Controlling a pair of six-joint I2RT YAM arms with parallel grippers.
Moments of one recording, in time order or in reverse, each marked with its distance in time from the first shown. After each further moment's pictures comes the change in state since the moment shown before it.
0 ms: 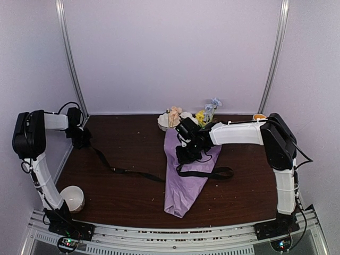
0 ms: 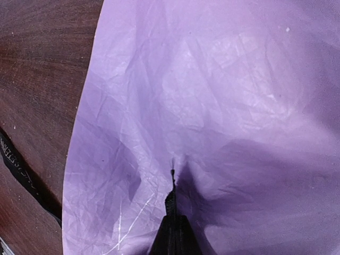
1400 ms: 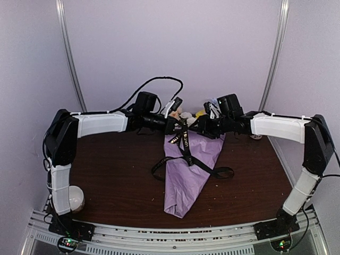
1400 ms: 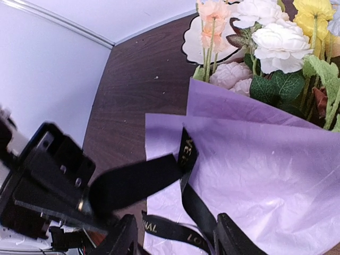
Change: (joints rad) left arm -0.798 0.134 0.362 0.431 0.612 0.403; right arm -0.242 -0.367 -0.268 0.367 -0.357 0.131
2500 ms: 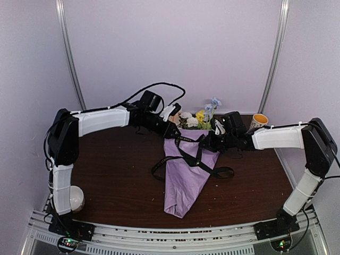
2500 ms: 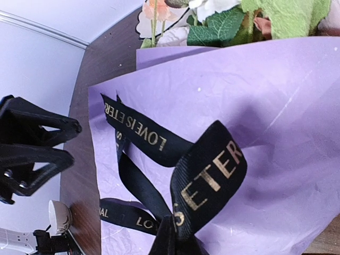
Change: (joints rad) left arm -0.014 0.033 0.143 -0.367 -0.314 0.123; right arm -0.007 -0.061 -0.285 0.180 0.049 0.050
